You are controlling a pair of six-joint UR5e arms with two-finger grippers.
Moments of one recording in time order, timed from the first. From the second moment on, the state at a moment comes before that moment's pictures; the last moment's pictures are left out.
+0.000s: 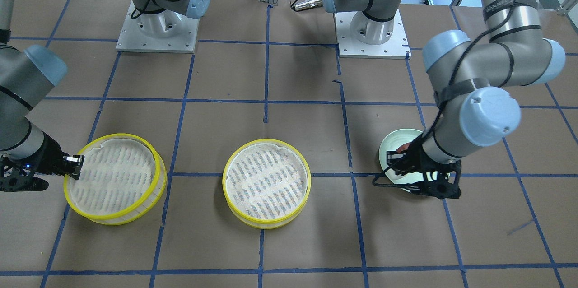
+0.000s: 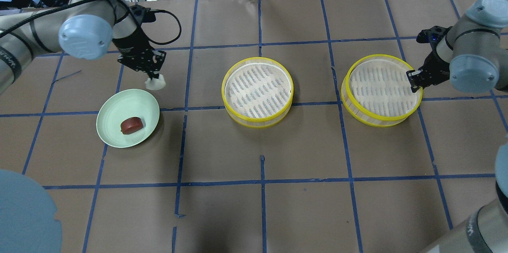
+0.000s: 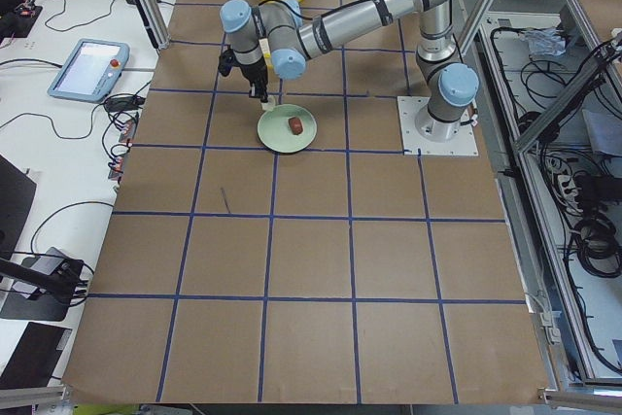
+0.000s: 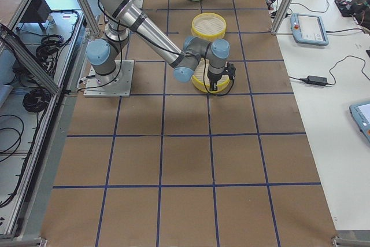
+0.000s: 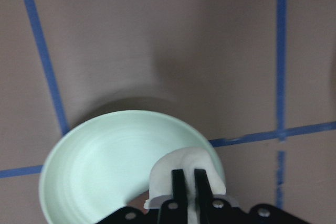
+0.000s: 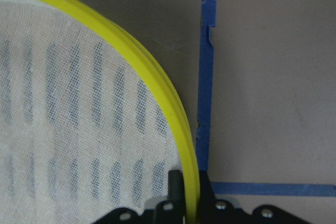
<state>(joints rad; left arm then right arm) -1.52 -1.94 -1.59 -1.30 1.49 0.06 1.16 -1.18 1.86 -2.25 -1.56 -0.45</state>
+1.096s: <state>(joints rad) -1.68 -1.97 -1.62 -1.15 1.23 -0.37 1.19 -1.23 1.74 -2.18 -1.56 -0.35</state>
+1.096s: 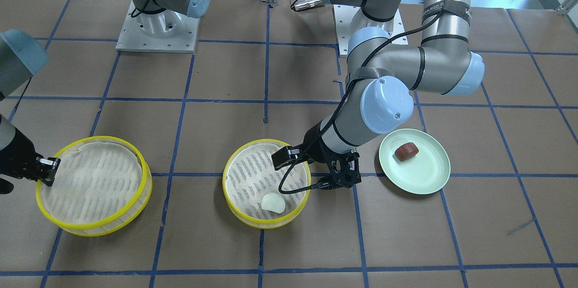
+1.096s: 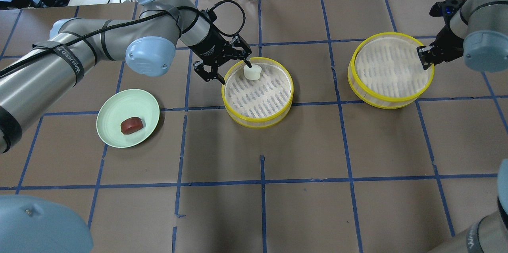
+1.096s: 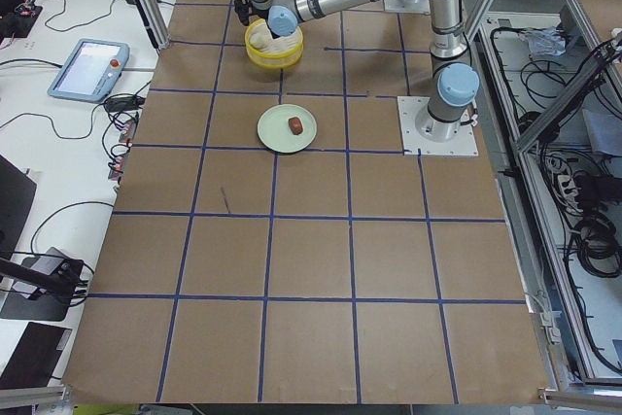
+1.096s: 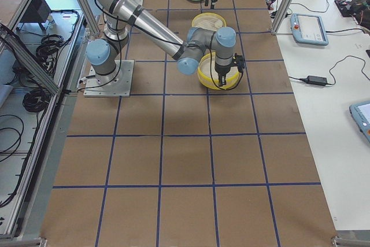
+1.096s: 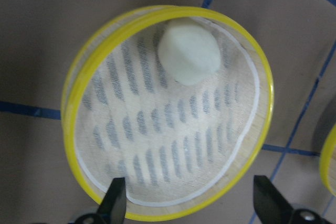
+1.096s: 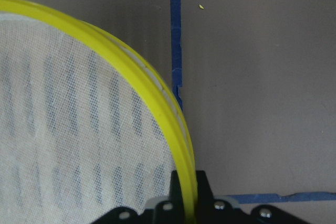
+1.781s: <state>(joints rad) -1.47 -1.95 -1.73 -1.15 1.72 0.33 1.55 -1.23 1.57 -2.01 -1.60 0.19</state>
